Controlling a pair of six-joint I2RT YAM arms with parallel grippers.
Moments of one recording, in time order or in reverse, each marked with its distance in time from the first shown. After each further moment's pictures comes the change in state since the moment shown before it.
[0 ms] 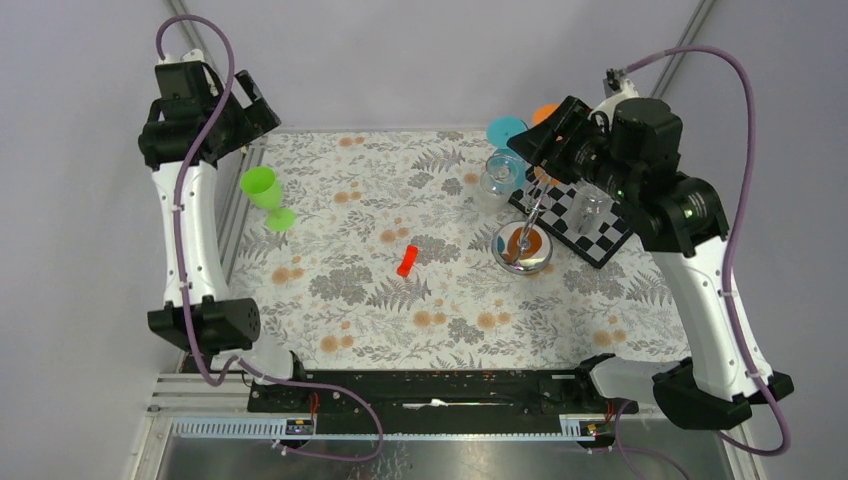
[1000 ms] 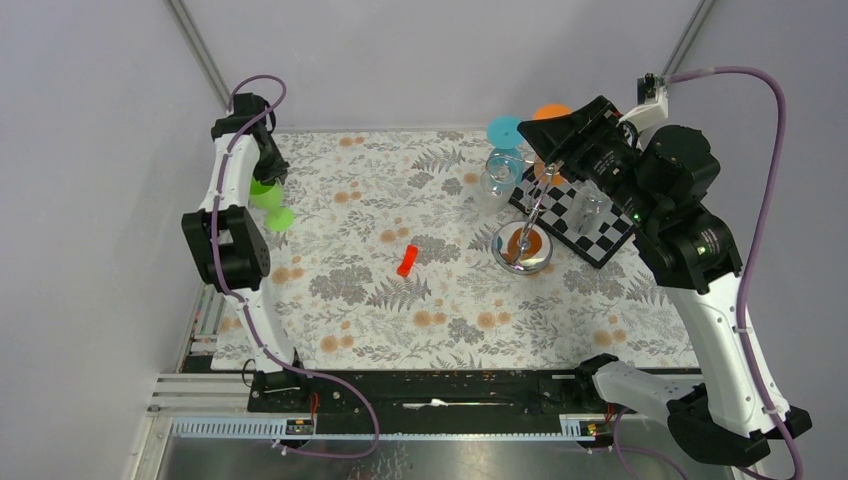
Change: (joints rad) left arm -0.006 0.410 -0.131 0.052 -0.156 0.016; right arm 0.002 -0.140 -0.164 0.294 -0.007 0.041
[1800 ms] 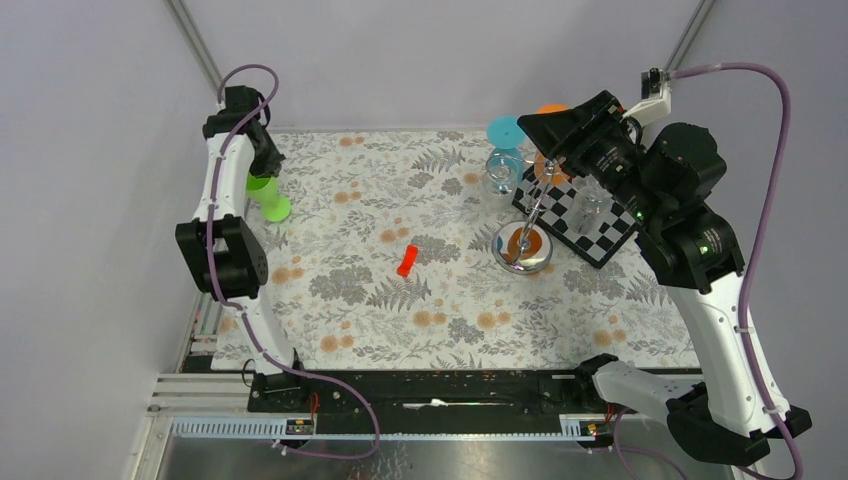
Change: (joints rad) left arm -0.002 -0.096 0.000 -0.001 -0.007 -0.051; right arm 0.000 0.006 0.019 0.030 -0.019 0.026
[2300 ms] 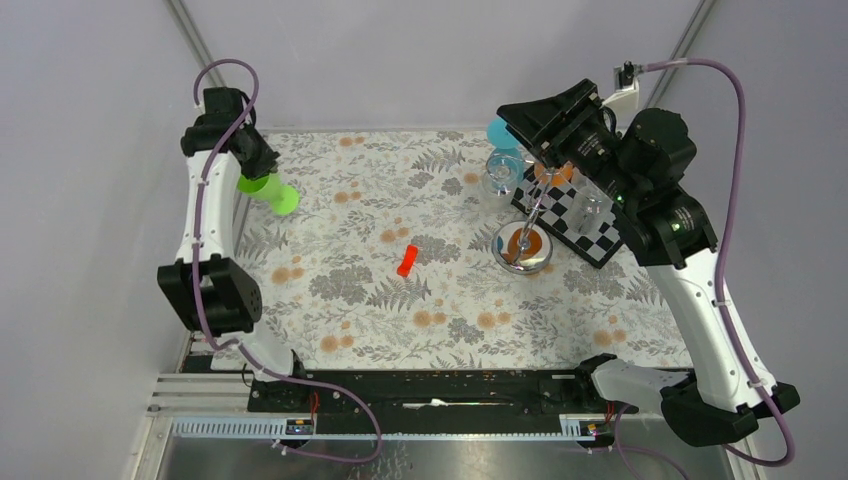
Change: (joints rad) left arm 0.001 -0.283 -0.171 0.022 0.126 -0.123; right arm 0.002 0.072 -0.028 0.106 -0.089 0.212
